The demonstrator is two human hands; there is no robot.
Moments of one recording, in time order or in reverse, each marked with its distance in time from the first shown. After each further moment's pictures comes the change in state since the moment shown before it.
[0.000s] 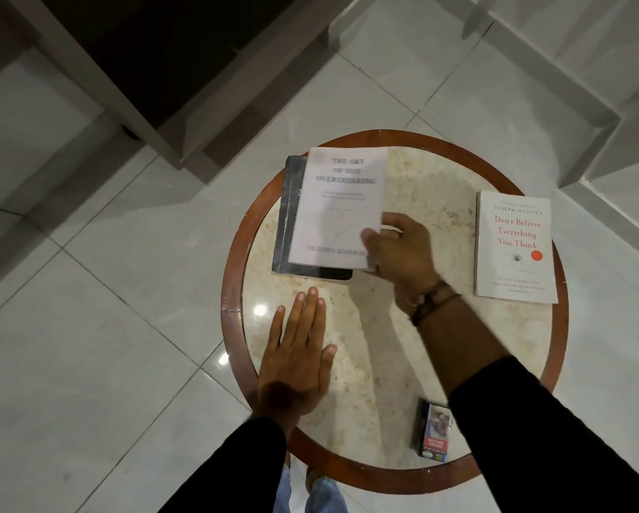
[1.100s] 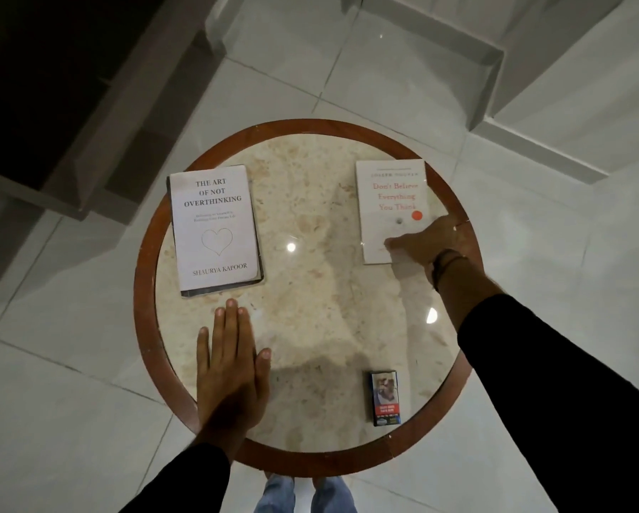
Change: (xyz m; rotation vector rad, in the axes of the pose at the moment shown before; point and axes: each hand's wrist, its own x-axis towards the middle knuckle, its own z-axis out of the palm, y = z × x) left_hand -0.003 -0.011 0.023 0.061 0.103 0.052; right_hand 0.060 0.079 -0.181 -0.187 0.298 0.327
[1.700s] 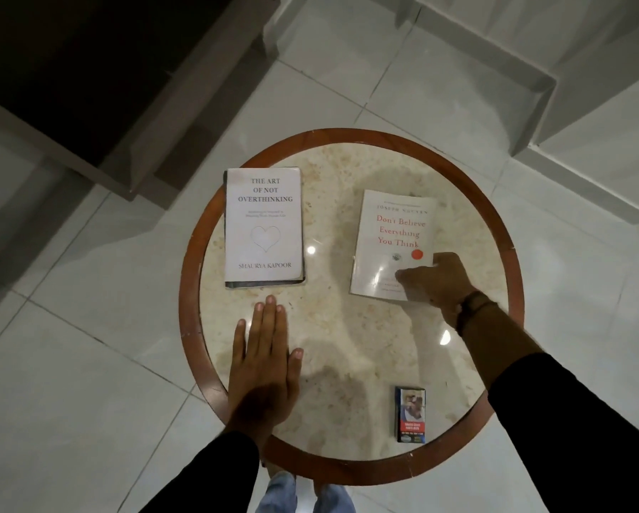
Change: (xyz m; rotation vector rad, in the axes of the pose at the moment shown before) left_hand -0.002 -0.002 0.006 -0.028 0.066 0.006; right_hand -0.051 0.000 0.036 0.048 -0.196 -0.129
